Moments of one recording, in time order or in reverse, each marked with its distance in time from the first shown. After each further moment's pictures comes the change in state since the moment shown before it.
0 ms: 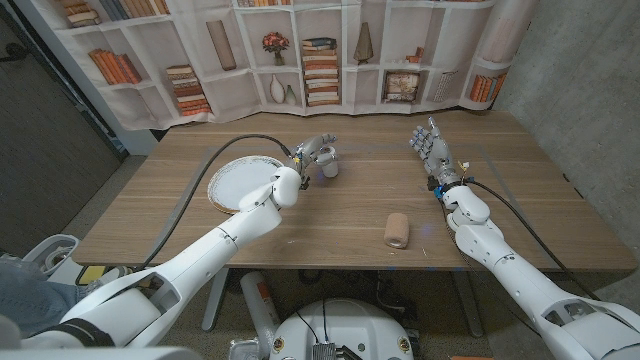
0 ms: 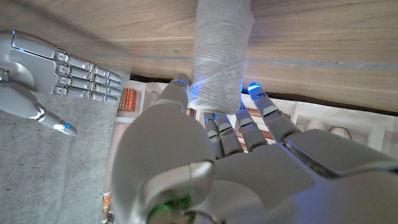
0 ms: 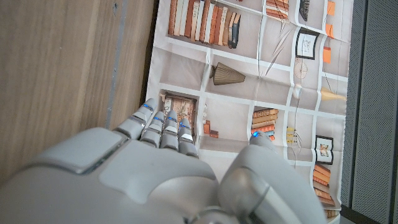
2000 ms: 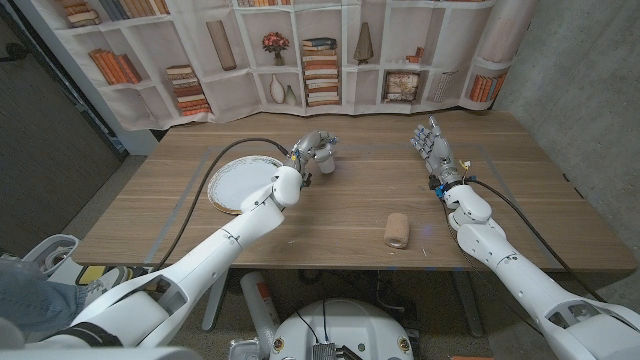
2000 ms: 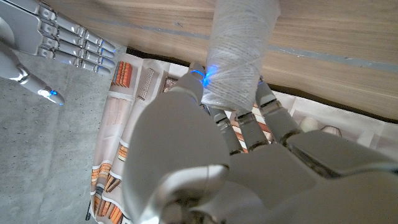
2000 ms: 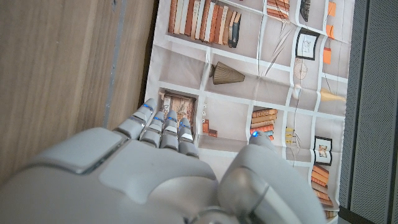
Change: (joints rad) left arm 0.018 -0.039 -0.049 0.018 -0.077 -0.048 0.055; left_hand 0.210 0.016 0.104 0.012 -0.158 0.314 -0.003 0.064 0.000 0.285 -0.017 0.033 0.031 0.274 0.012 0.048 0.032 0.294 -0.070 0.143 -0.016; right arm -0.011 -0.015 0.002 -0.032 -0.007 -0.015 -0.020; right_hand 0.005 0.005 -0.004 -0.004 0.000 0.011 0.000 0.000 0.000 0.000 0.000 0.000 0.000 0.000 0.000 0.000 0.000 0.000 0.000 -0.004 0.000
